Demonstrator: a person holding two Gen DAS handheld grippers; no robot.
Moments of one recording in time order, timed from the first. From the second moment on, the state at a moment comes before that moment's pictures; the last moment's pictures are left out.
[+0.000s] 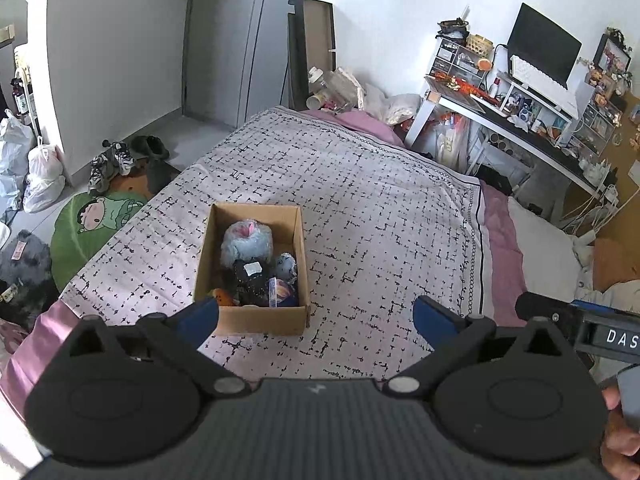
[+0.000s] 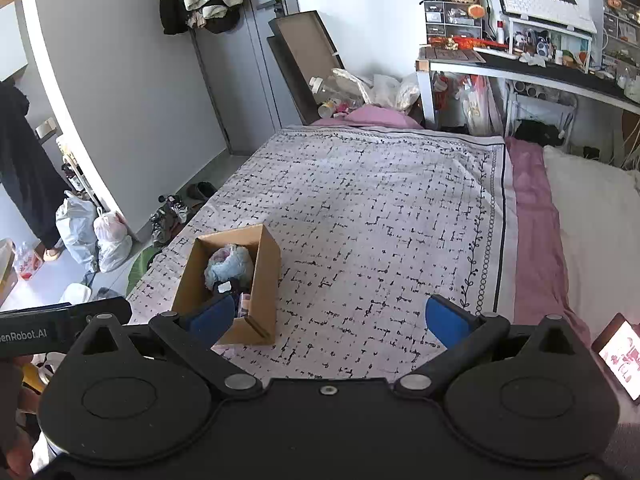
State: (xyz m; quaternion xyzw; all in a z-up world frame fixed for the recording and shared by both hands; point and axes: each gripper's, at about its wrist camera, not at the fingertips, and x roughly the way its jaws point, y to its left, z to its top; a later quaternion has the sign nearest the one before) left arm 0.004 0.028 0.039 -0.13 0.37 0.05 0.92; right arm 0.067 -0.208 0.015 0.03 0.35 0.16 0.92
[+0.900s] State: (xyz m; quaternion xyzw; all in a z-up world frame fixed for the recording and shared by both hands) left arm 0.000 0.030 0.039 -0.12 0.37 0.05 0.92; right arm 0.063 -0.205 0.016 0.03 0.36 0.16 0.92
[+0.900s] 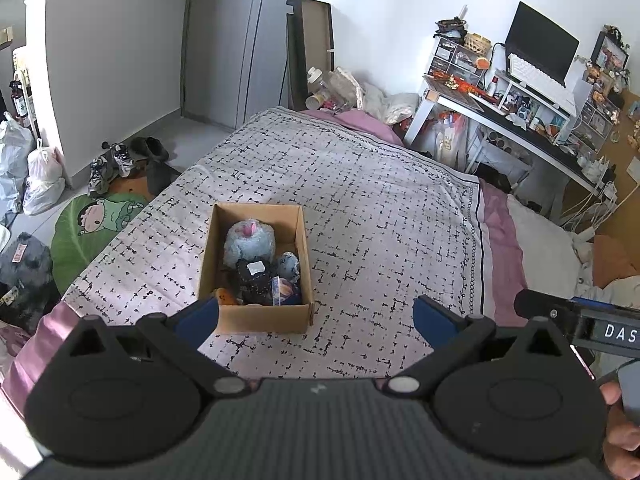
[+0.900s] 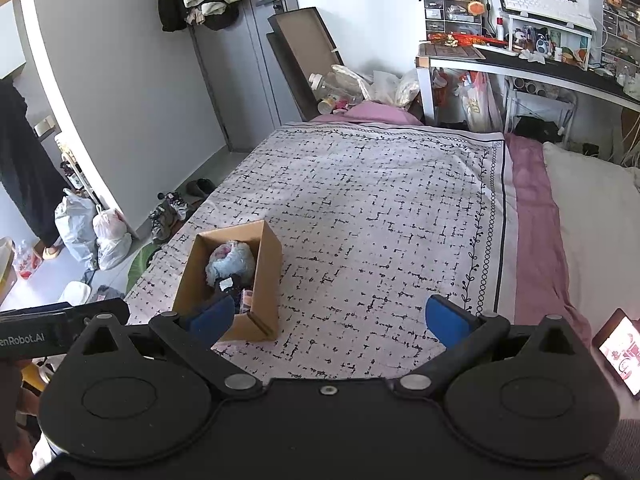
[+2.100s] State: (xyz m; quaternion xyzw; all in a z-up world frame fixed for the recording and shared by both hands) left arm 0.014 0.032 0.030 -0.12 0.38 0.04 0.92; right arm 0.068 -0.204 0.009 0.02 0.36 0.15 0.92
